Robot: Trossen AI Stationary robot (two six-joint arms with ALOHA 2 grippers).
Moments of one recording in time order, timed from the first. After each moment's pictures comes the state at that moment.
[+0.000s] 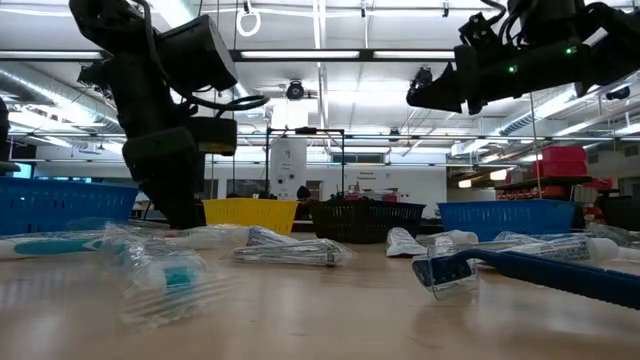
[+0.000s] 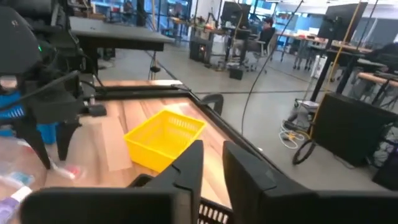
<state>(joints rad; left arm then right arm) -0.10 1.56 0.66 -0.23 -0.10 -0.45 -0.10 1.09 0.34 0.67 0.35 -0.11</state>
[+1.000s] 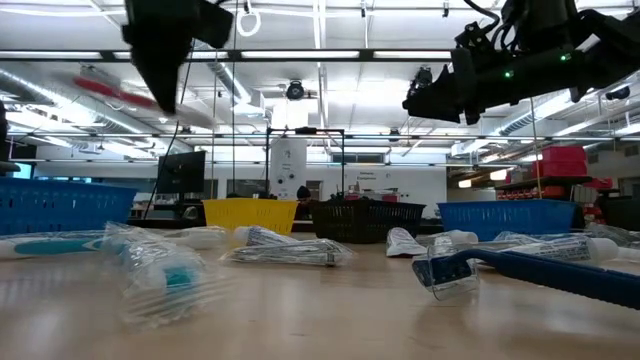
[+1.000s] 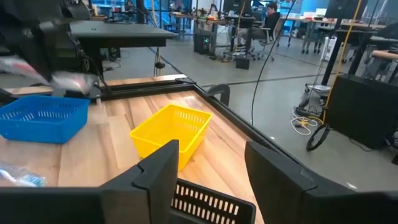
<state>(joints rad) -0.18 1.44 1.25 -1.26 -0.26 -0.71 -0.14 1.11 0.34 0.66 0.30 -0.02</state>
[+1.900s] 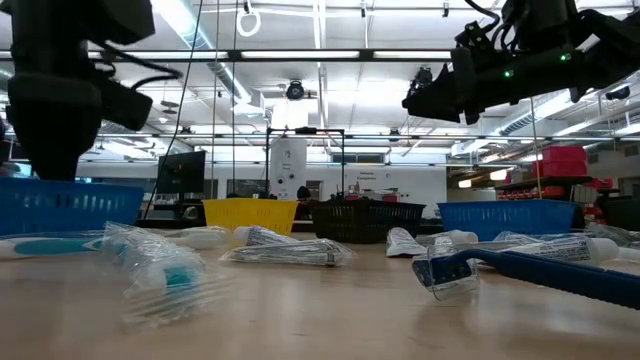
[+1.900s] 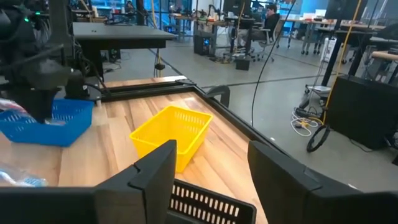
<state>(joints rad) -0.32 1.23 0.63 -0.80 -0.09 -1.01 -0.14 1.11 0.34 0.66 0.30 -0.02</state>
